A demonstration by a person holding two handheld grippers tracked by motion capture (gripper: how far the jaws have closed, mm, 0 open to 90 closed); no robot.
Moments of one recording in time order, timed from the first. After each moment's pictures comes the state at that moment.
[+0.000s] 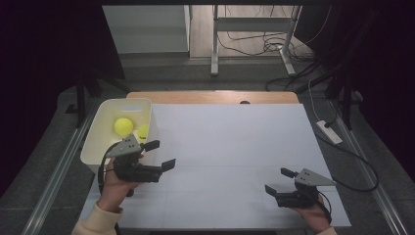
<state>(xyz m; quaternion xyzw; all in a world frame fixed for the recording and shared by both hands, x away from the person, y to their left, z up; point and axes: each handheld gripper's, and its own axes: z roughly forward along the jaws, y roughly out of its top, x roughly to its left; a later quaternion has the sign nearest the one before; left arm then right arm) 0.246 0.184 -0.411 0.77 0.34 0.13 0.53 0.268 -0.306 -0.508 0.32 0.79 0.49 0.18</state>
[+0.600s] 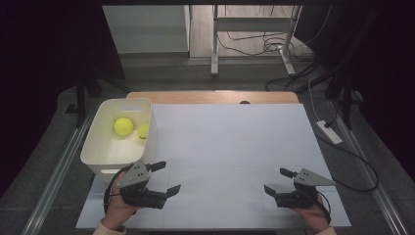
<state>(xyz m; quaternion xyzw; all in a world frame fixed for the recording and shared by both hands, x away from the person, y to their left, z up) 0.214 0.172 -0.454 0.79 0.30 0.14 0.51 0.268 -0.303 -0.507 0.32 0.79 0.49 0.18</state>
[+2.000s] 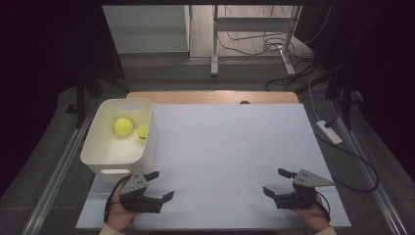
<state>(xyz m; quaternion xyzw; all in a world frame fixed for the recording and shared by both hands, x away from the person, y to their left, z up) 0.218 0.187 -0.514 0.79 0.35 0.14 0.48 0.267 -0.301 -0.508 0.30 0.79 0.50 0.17</state>
